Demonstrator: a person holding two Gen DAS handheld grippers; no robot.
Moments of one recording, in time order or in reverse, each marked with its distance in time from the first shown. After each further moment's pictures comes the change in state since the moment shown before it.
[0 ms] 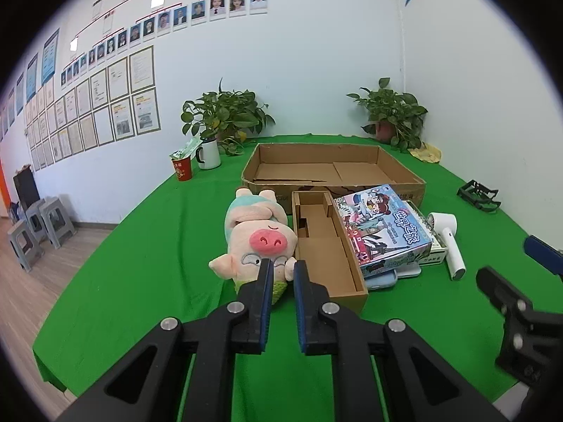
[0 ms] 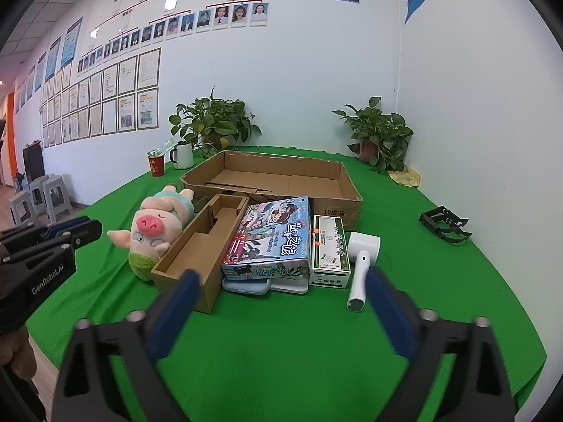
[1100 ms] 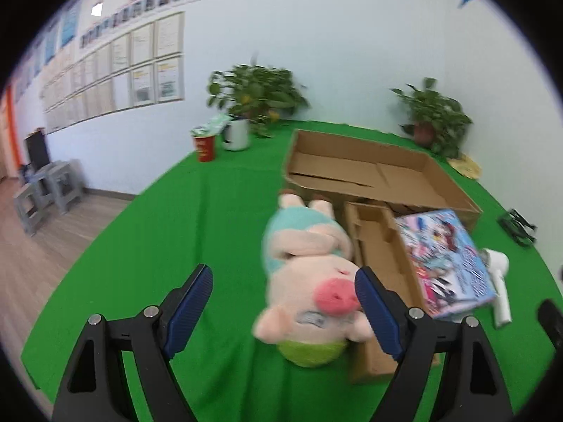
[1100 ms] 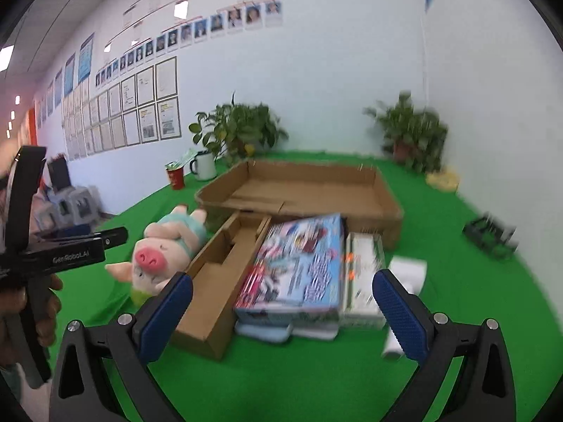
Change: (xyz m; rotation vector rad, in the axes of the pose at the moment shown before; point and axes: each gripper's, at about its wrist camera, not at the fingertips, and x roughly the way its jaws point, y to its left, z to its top) left arm 0.089 0.067 0.039 -0.163 0.084 0.067; right arm 0.091 0.011 0.034 -0.005 -0.022 0.097
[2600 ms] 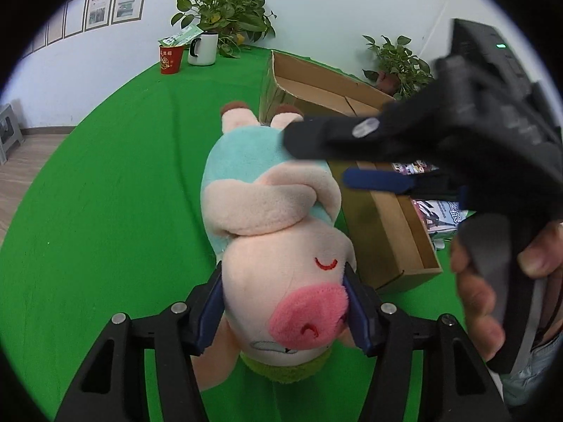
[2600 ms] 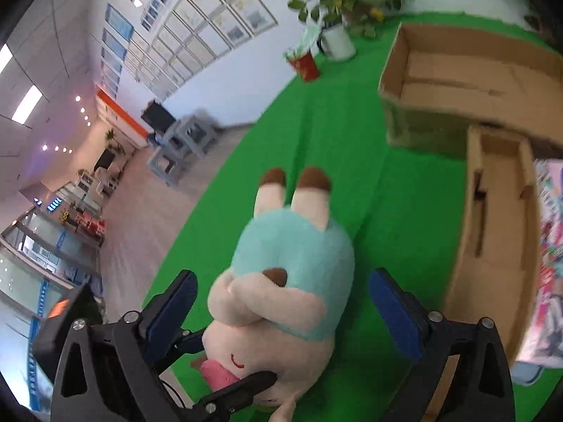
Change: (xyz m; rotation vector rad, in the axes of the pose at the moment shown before) left arm 0.025 0.068 -0.039 -0.019 0.318 -0.320; right arm 0.202 0.178 0.044 0.198 0.620 0.648
